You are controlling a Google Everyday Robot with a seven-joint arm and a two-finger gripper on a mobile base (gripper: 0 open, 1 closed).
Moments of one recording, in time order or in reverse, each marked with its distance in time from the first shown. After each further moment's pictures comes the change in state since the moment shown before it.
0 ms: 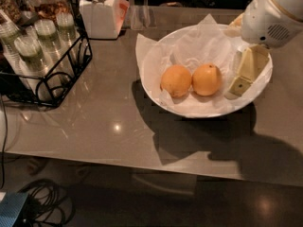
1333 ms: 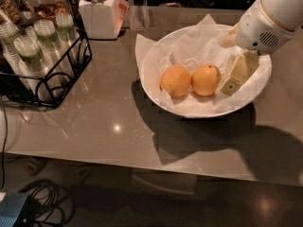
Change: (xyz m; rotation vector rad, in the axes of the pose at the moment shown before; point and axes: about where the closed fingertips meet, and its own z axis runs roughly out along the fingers) arm 0.002 -0.012 0.026 -0.033 -0.054 0.040
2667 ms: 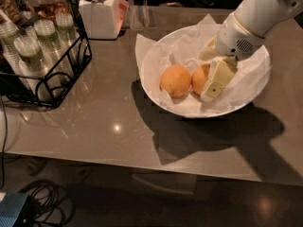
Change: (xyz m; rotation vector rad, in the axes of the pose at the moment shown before) arm -0.011 -0.005 0.047 -0.146 -0.014 -0.040
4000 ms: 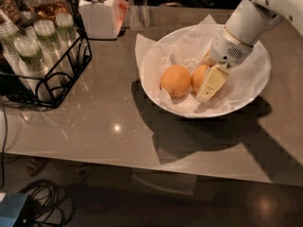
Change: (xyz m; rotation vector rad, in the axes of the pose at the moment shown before) arm 0.023 -0.020 0.041 -0.097 0.045 0.052
